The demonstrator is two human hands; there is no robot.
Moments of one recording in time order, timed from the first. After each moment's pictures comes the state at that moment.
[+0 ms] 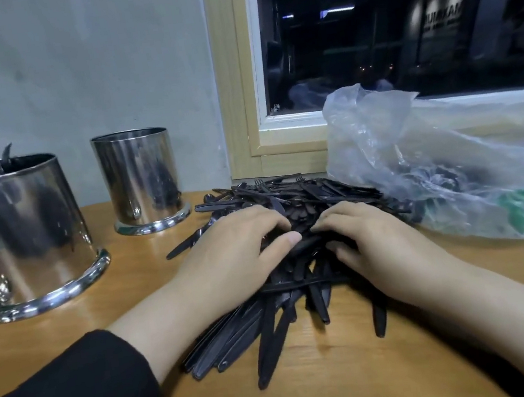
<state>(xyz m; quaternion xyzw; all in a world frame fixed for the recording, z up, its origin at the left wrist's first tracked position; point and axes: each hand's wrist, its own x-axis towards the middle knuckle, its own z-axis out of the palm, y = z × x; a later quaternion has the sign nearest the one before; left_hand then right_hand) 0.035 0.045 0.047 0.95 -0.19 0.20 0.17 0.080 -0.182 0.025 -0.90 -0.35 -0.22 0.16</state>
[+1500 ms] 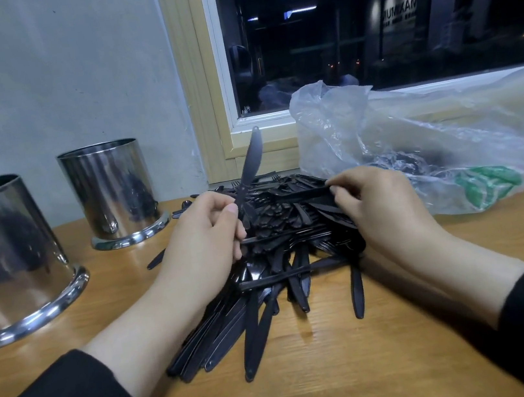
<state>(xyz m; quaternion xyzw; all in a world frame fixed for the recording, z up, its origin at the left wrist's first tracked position) 0.031 0.035 0.045 0.82 -0.05 0.20 0.53 0.072 -0.192 0.041 -0.88 -0.12 -0.32 0.32</state>
